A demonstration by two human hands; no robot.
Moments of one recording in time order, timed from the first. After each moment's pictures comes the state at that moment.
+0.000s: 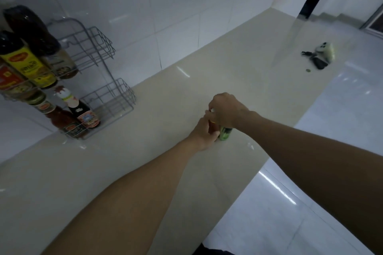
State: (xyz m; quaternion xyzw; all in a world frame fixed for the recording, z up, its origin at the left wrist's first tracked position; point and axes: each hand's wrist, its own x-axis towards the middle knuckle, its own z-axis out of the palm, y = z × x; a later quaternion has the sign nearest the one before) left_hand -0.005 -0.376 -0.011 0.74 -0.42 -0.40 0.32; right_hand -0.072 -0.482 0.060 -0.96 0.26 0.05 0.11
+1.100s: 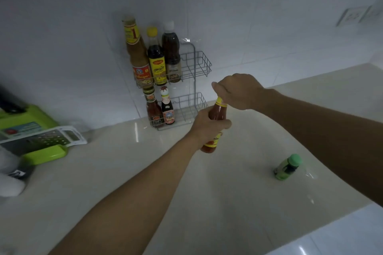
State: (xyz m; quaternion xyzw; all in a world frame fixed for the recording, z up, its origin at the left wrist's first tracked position) left_hand 0.090 -0.252 0.094 0.75 -0.19 -0.26 0.58; right_hand 0.070 -0.391 0.187 -1.00 -0.02 -0.08 0.01
